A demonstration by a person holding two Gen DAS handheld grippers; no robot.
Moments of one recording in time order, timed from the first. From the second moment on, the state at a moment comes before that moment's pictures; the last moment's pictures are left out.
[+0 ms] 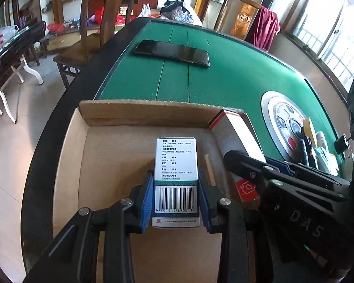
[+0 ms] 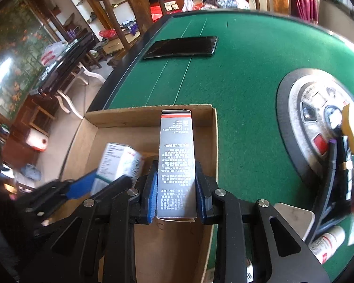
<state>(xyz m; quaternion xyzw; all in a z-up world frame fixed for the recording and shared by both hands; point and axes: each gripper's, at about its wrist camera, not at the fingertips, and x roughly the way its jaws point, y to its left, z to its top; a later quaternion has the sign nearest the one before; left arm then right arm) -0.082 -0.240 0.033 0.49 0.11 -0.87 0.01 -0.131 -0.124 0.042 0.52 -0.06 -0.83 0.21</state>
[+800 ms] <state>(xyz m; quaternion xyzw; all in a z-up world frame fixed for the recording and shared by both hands) -0.086 -0.245 0.034 0.48 0.14 -0.87 0.02 -0.150 -0.131 0.035 0.53 -0.05 -0.82 0.19</state>
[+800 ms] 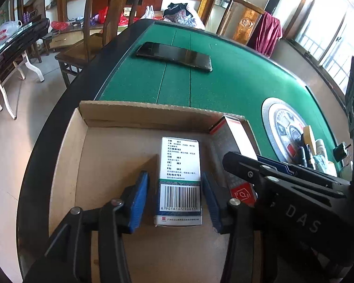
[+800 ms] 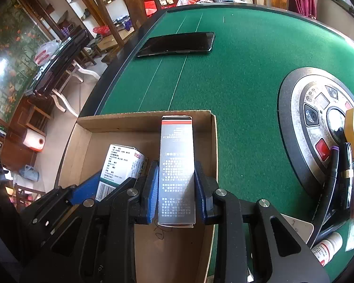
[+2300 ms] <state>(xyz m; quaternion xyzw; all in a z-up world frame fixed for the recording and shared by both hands) -0.039 -0.082 0.051 0.50 -0.13 -0.84 -0.18 0.024 0.095 0.072 0.33 -0.15 -0.89 0.28</state>
